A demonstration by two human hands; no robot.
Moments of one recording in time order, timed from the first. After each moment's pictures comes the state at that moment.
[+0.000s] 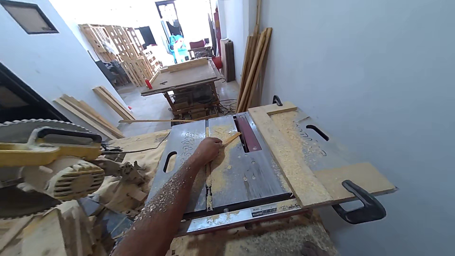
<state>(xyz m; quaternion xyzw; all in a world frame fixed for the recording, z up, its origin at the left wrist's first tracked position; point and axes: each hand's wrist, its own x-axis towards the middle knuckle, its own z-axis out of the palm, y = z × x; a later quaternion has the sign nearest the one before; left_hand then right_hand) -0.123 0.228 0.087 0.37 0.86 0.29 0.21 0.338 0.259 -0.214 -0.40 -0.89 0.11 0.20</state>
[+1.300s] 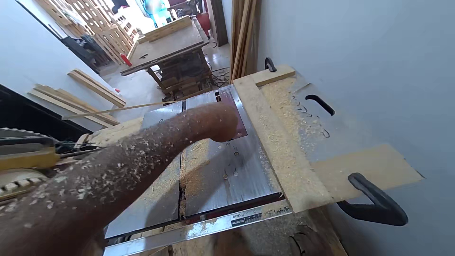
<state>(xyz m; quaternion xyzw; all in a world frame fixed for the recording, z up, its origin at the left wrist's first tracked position) -0.005 0.334 0.206 0.54 0.75 -0.35 0.14 0.341 0.263 -0.197 -0.39 -0.89 0.17 0.19</state>
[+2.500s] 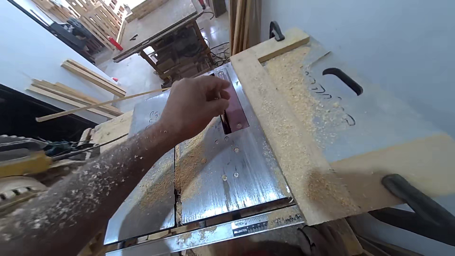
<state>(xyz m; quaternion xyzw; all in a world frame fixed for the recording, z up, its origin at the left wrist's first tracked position) -0.072 0.302 0.159 0.55 0.78 0.27 0.12 0.342 0.259 -0.209 -0.40 -0.88 0.15 0.22</state>
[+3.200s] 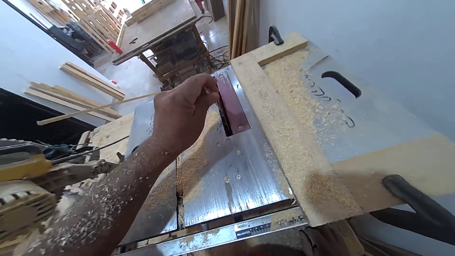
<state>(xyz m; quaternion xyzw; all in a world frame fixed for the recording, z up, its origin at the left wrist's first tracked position) -0.080 0.280 0.143 0.64 0.69 0.31 -0.13 0.343 0.259 -0.210 -0.39 -0.88 0.15 0.22</state>
